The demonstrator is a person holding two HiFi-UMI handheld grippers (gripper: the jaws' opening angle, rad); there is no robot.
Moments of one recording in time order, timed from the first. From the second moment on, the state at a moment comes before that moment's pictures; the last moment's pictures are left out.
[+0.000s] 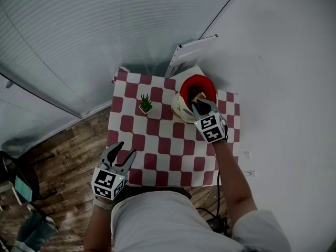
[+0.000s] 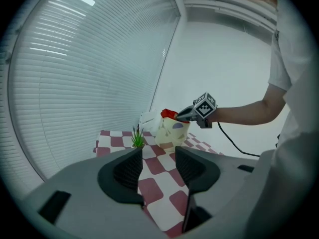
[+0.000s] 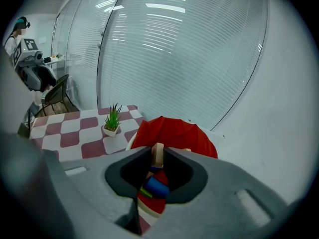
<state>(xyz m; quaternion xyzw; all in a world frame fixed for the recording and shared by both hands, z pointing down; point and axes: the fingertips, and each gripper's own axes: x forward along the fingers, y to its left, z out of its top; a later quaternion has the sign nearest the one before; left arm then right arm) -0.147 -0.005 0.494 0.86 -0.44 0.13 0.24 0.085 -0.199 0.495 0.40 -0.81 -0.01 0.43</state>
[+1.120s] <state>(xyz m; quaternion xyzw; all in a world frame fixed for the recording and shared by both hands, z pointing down) -0.135 -0.018 0.448 0.89 -0.41 0.12 0.18 0.094 -0.109 0.429 0.48 -0.83 0.03 0.29</state>
